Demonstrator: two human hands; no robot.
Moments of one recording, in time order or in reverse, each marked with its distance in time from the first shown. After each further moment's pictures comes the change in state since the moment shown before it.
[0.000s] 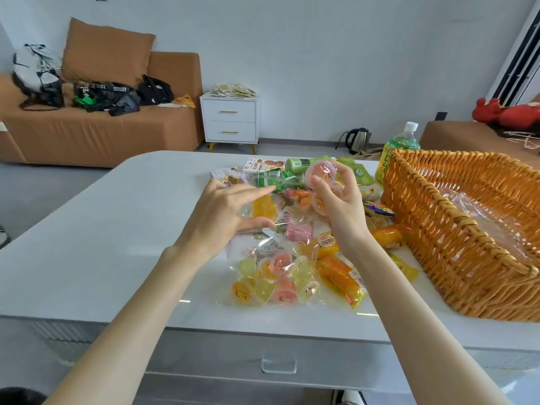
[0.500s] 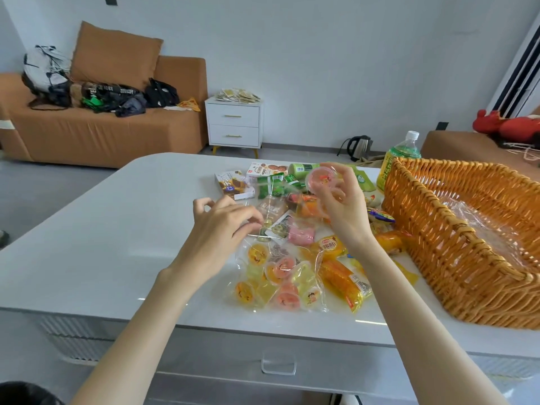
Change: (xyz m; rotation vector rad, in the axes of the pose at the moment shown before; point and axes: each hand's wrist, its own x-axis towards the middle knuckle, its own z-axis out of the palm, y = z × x) left_hand -0.028 0.011 -0.008 0.144 -0.024 -0.150; right_hand -0.003 -0.014 0.001 -0.243 -0.026 -0.141
